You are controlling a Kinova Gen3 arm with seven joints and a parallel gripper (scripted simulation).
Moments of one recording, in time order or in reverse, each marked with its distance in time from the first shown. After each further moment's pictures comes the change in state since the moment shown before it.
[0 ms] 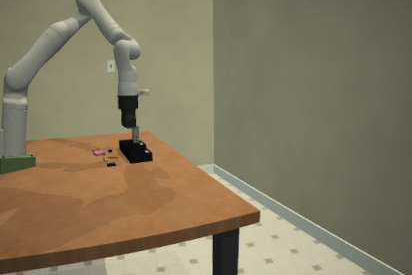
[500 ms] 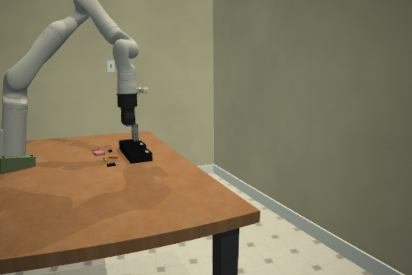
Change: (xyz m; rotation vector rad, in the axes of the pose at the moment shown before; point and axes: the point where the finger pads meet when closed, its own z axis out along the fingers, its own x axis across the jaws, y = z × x) arm -0.021 -0.003 -0.006 0.013 0.002 0.016
